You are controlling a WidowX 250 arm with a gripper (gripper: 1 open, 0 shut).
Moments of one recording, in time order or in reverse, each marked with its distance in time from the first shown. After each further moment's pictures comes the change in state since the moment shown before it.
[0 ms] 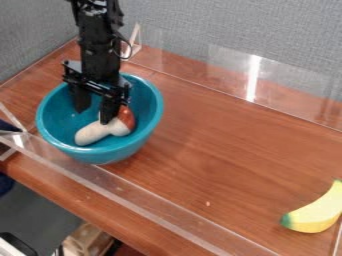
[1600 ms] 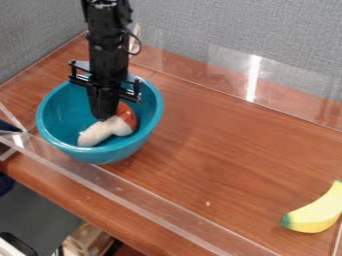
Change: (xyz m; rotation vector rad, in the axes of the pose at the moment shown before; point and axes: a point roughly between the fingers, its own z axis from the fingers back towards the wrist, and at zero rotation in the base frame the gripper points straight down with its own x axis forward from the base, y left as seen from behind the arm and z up) arm -0.007 -0.016 0.013 -0.074 0.097 0.045
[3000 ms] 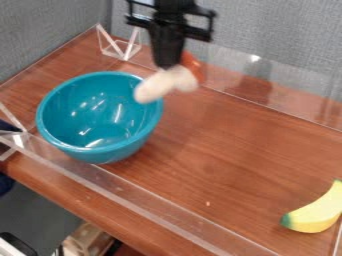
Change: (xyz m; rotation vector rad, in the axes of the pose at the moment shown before) arm -0.003 -0.116 0.083 -0.039 -0.037 -0.125
